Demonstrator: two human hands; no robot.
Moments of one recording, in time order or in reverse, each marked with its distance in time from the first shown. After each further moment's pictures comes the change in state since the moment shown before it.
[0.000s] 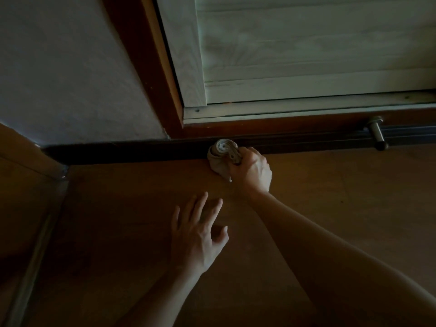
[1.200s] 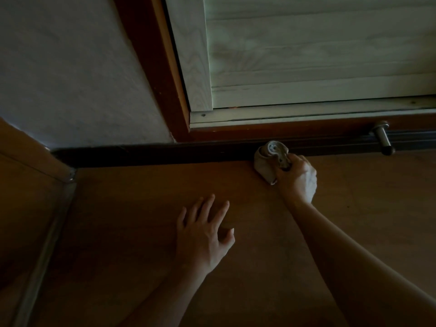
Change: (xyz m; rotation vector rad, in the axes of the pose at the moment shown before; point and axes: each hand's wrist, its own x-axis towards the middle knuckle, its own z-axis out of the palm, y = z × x) left_hand 0.010 -0.004 0.005 0.081 -0.071 0.004; right_hand 0.003 0.062 -0.045 -0.076 0.195 0.203
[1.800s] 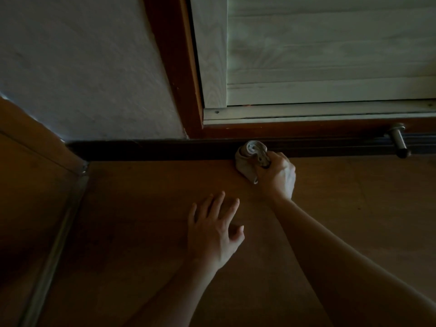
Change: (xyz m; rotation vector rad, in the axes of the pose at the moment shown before) left_hand -0.003 0.003 -0.008 -0.017 0.002 -0.004; right_hand -0.021 -0.044 0.039 0.039 -0.069 -0.148
